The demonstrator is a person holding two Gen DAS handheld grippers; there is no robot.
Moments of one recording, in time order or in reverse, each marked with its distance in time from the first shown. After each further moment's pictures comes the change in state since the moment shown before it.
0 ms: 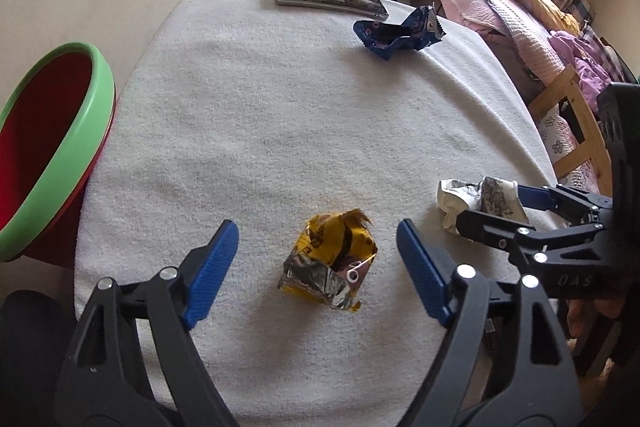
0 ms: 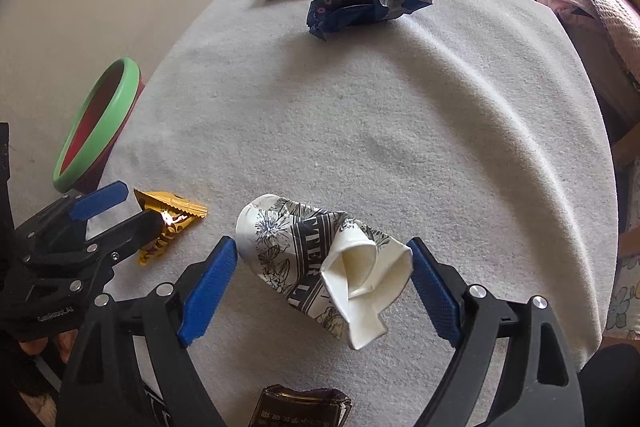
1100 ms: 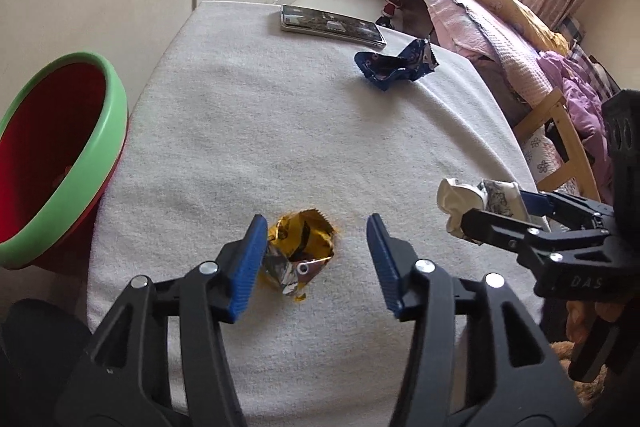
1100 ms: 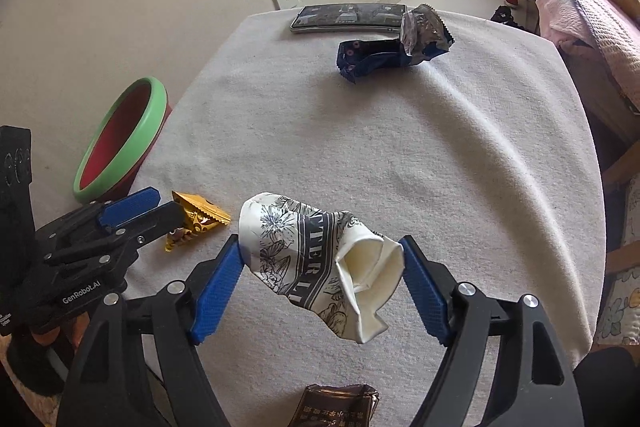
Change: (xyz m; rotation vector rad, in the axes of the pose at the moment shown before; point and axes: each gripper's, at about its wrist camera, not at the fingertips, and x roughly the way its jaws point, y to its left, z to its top) left arm -0.020 0.011 0.006 0.004 -0.069 -0.046; right arm -0.029 0.023 0.010 -0.021 -0.085 0.013
